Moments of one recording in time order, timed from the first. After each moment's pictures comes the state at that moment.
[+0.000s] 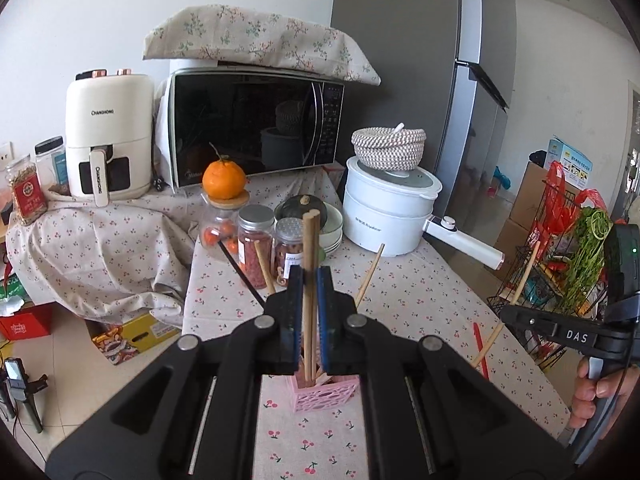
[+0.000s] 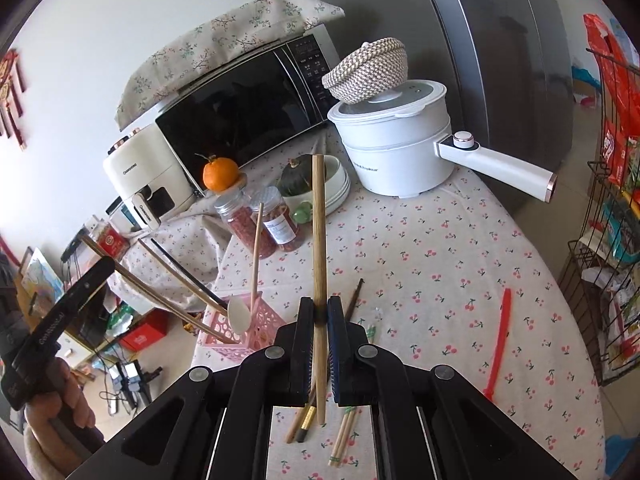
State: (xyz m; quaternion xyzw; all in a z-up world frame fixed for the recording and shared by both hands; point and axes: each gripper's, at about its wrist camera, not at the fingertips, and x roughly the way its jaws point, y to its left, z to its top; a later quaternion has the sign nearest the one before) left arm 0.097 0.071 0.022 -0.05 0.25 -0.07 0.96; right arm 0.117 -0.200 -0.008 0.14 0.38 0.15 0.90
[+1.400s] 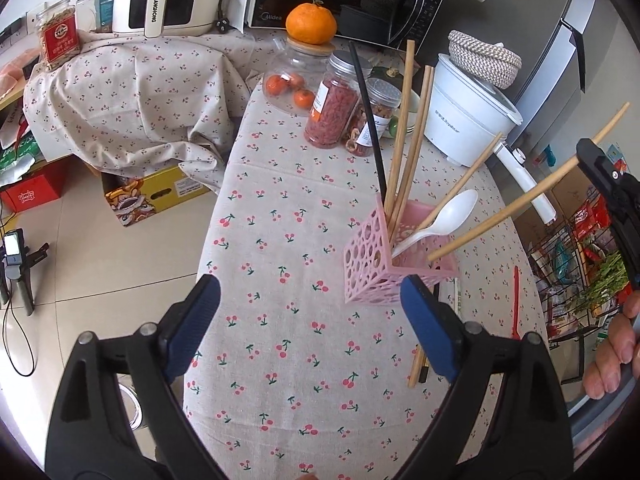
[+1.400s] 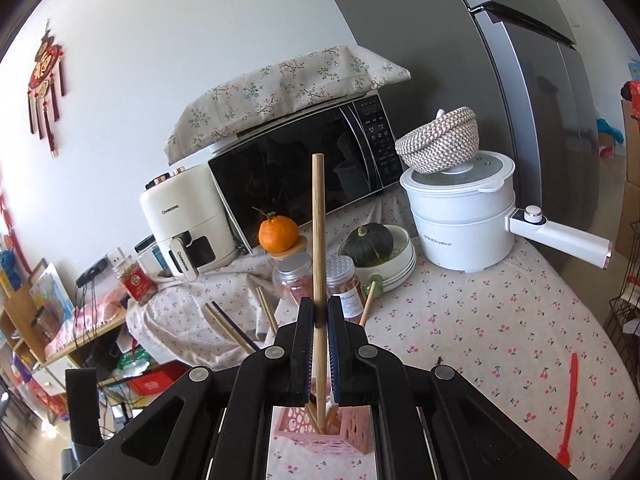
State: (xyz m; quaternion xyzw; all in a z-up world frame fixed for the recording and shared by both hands) left arm 0.099 0.124 -0.058 -0.13 0.45 -0.01 0.88; right arm 0.133 -0.105 0.016 0.14 0.25 0.17 0.94
